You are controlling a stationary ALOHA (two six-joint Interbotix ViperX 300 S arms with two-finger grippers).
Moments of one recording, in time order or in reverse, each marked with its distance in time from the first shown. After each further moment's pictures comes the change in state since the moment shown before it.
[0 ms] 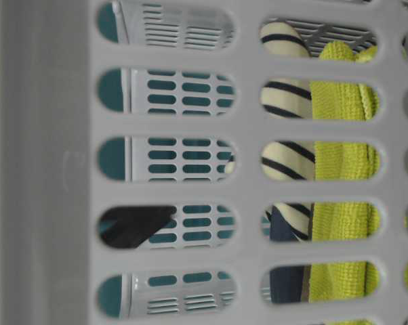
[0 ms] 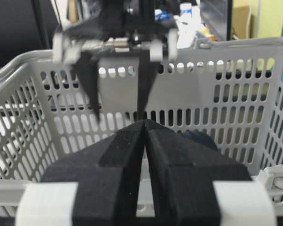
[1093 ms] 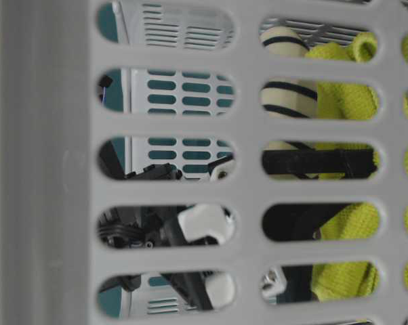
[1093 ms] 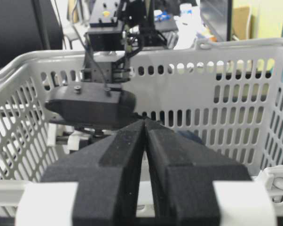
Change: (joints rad) left arm -0.028 0.207 0.077 0.000 -0.044 -0.049; right arm 0.000 -0.002 0.000 0.000 0.000 0.000
